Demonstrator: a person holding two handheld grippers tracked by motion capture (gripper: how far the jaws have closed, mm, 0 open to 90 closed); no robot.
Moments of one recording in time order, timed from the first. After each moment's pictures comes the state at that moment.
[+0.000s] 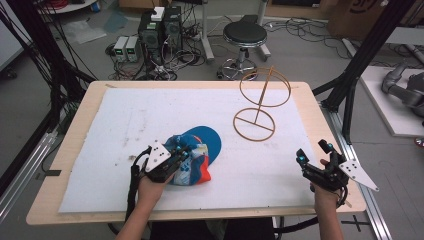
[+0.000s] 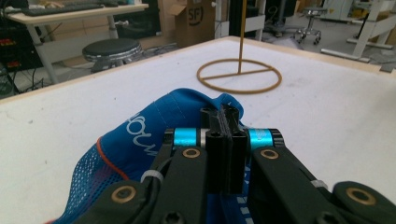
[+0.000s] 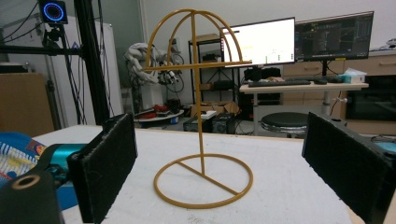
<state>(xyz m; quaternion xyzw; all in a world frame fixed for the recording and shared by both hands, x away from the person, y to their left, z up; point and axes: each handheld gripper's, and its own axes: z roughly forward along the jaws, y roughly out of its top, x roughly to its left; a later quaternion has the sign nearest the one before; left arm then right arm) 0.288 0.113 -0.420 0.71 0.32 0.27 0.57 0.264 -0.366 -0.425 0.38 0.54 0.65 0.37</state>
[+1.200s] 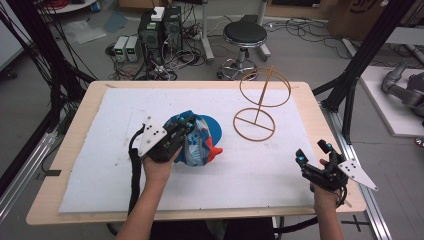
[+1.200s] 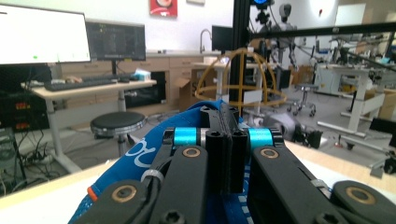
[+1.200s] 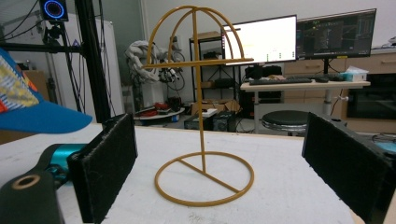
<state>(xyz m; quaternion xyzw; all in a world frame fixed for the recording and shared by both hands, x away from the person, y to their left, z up) 0.298 0.097 -0.341 0.61 0.29 0.31 0.67 0.265 -0.365 -0.426 0.38 0.55 0.65 0.37</state>
